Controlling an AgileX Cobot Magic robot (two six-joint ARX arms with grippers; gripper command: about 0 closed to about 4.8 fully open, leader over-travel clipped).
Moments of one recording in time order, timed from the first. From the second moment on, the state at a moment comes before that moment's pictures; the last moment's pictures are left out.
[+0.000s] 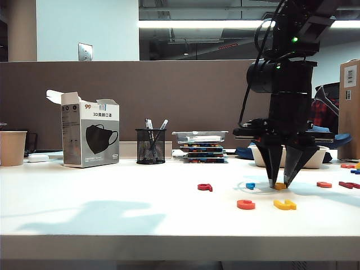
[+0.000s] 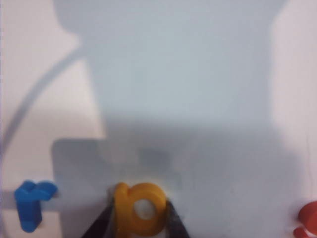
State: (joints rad) left arm -1.08 1.39 1.78 -1.12 -0.29 -0.81; right arm 0.32 2.02 1.51 -0.86 -0.02 0.19
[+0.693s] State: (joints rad) left arm -1.08 1.39 1.78 -1.12 -0.29 -0.81; right arm 0.32 2.00 1.51 -0.89 -0.02 0.19
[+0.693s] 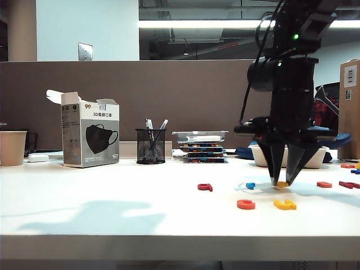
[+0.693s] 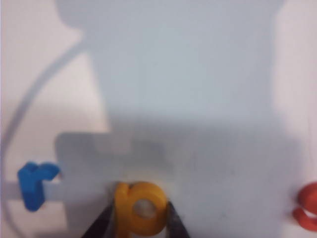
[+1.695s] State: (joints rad) left arm -1.08 1.39 1.78 -1.12 -0.29 -0.81; right arm 0.32 1.55 1.16 -0.86 -0.02 0.21
